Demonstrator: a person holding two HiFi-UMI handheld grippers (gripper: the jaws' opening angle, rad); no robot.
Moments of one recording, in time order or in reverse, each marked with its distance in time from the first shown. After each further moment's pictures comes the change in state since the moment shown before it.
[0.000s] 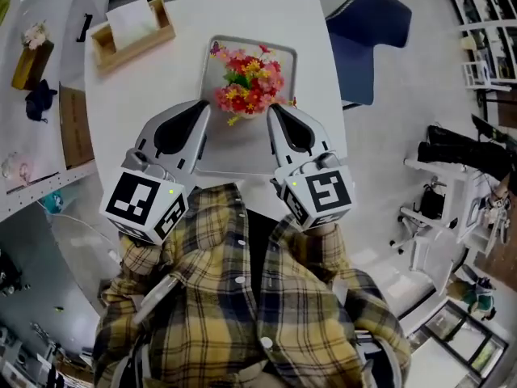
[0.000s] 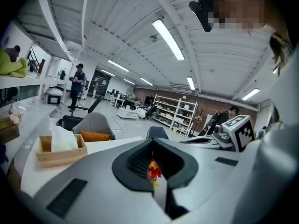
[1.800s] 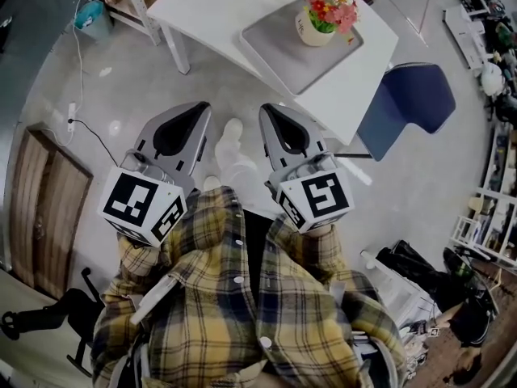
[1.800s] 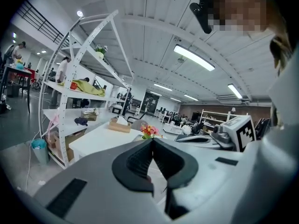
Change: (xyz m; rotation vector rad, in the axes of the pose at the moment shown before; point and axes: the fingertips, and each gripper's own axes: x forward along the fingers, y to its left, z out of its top) left arm -0.231 -0.318 -0.173 -0.156 -0.254 0.666; right arm -0.307 0.138 -0.142 -0.309 -0.093 0.771
